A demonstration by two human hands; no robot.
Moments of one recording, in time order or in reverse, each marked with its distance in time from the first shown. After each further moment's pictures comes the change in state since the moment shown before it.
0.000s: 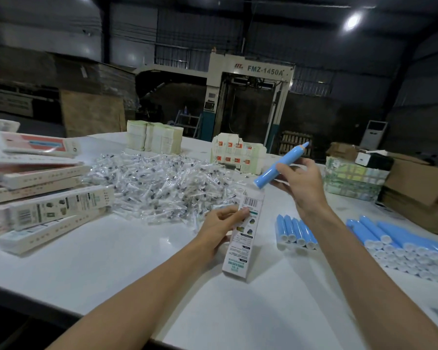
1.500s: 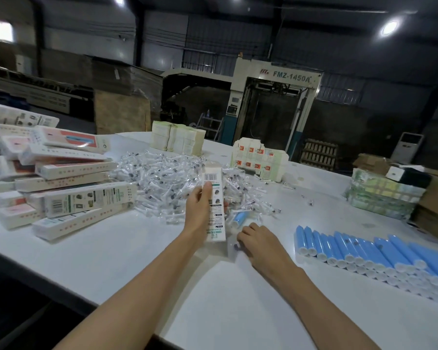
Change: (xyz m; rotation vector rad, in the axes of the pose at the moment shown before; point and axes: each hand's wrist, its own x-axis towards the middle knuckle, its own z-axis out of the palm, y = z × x) left_hand 0.018 0.027 -0.066 -0.035 0.495 0.256; right_hand -0.046 0.151 0.029 -1.417 -0.691 -0.793
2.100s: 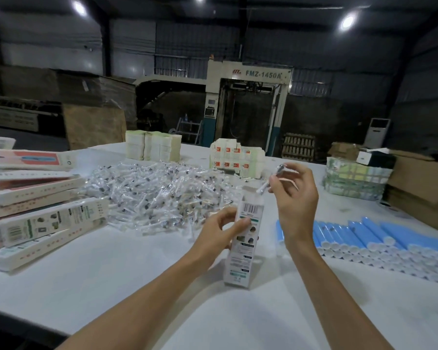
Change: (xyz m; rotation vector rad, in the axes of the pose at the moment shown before) left_hand -0.056 -0.020 0.054 0.218 -0.516 -0.045; right_hand -0.011 0.019 -0.132 1.114 1.024 0.535
